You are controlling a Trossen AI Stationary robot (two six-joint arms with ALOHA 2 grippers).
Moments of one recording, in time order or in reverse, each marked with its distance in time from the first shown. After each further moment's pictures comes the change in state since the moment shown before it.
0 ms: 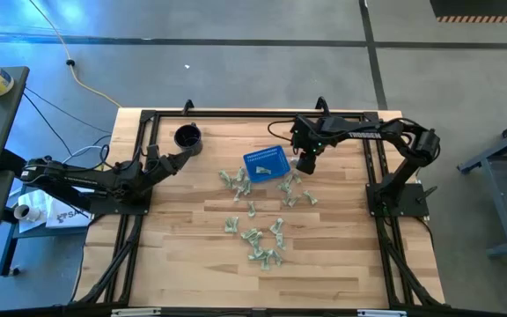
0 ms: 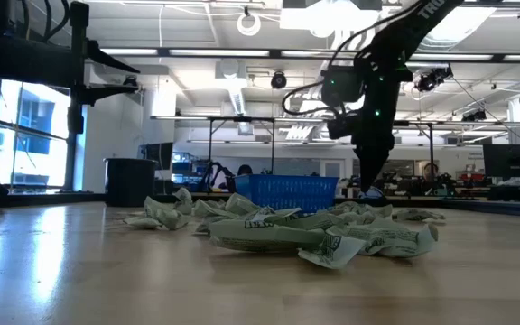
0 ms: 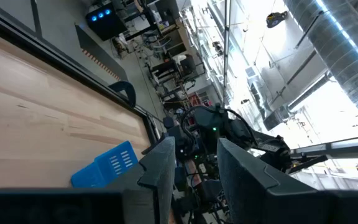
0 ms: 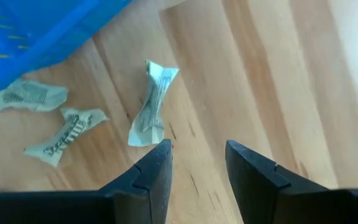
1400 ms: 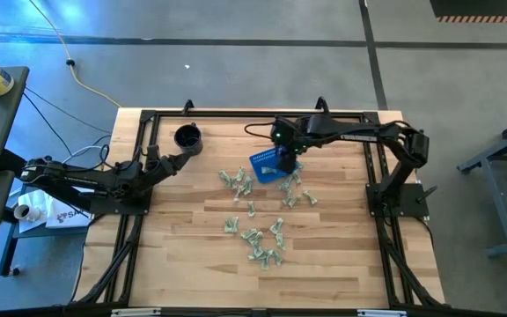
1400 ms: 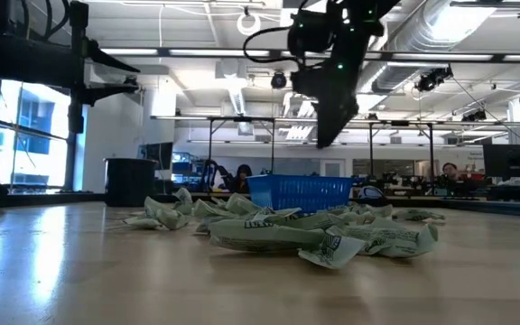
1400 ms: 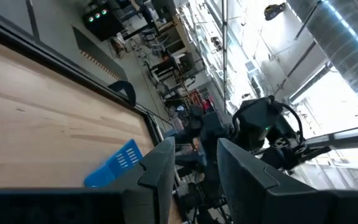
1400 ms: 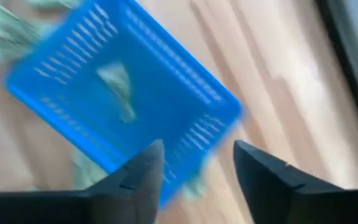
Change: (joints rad) left arm 0.000 0.000 0.000 0.001 0.018 0.043; right arm 0.184 0.060 0.349 -0.205 0.154 0.225
